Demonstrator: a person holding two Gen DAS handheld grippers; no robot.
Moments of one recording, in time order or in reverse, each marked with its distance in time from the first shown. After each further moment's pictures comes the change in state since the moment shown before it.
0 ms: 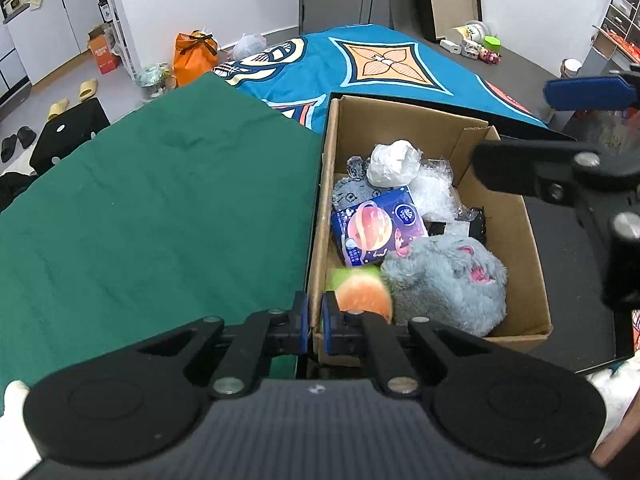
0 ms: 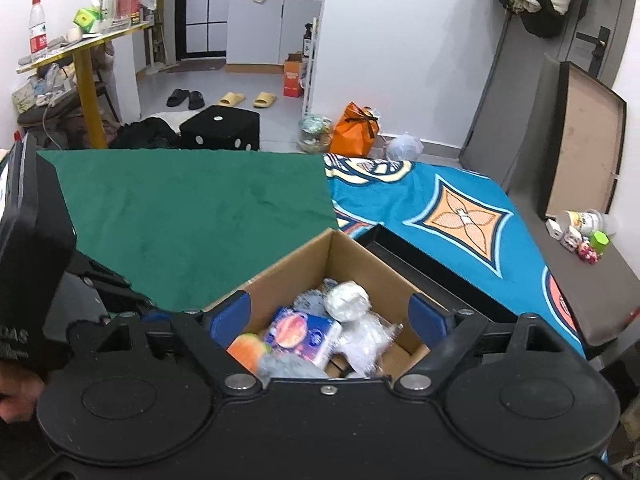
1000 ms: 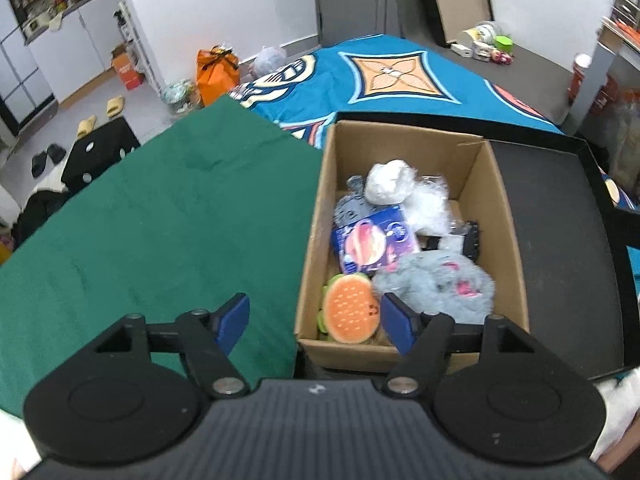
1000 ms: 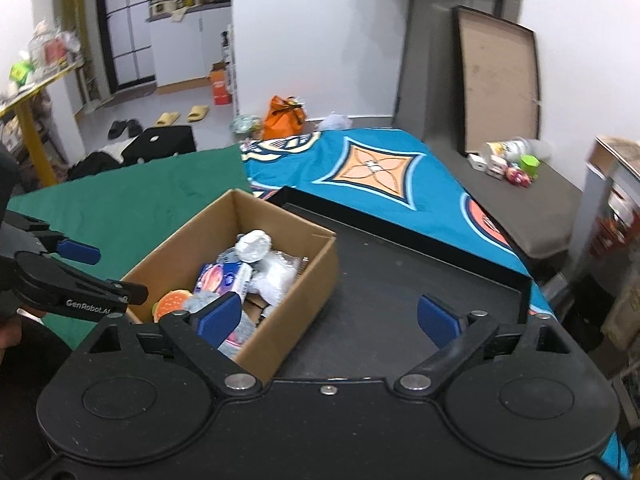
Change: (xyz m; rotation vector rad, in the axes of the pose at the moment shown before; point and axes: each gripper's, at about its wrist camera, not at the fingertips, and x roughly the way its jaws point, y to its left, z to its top) left arm -0.030 -0.036 0.013 0.039 -0.017 0.116; right arm -0.056 -0.076 -0.064 0.239 0.006 -0.107
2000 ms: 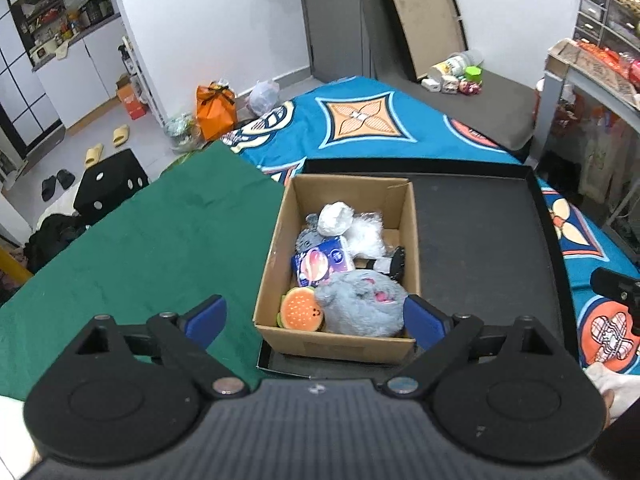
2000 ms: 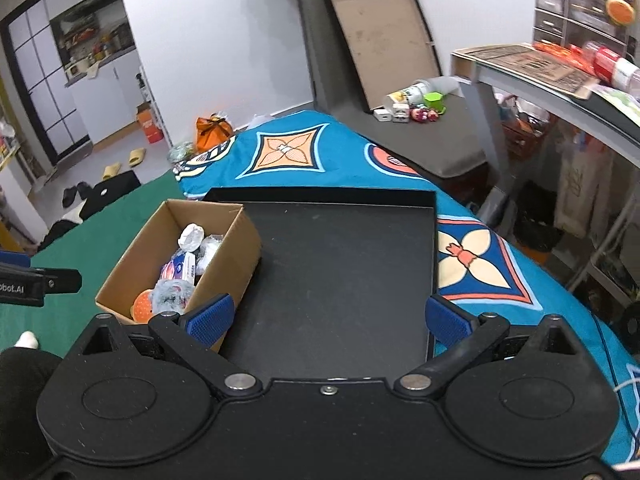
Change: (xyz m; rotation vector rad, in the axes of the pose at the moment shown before) left arm -0.097 -0.049 0.004 0.004 -0.078 0.009; right arm -0.065 -0.064 -0.053 0.315 0.016 -0.092
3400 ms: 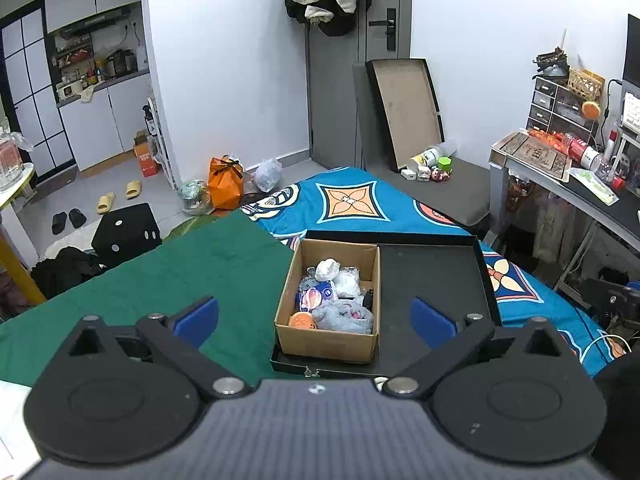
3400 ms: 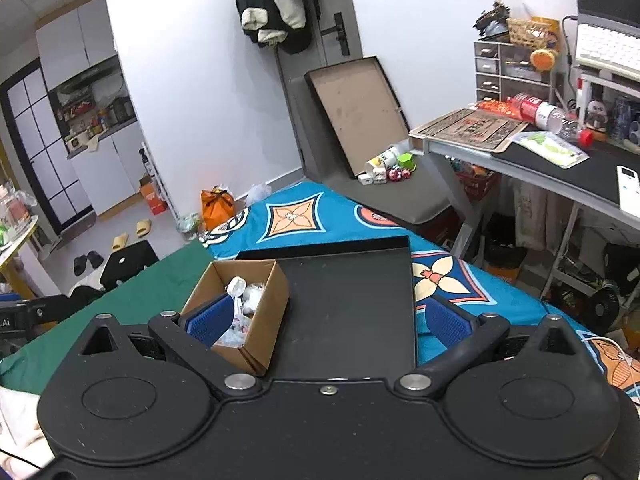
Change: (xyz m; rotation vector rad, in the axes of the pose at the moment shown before) left arm -0.167 0.022 -0.052 -0.069 -0.254 -0.037; right arm -0.151 0.020 -0.021 0.102 -0.196 -0.030
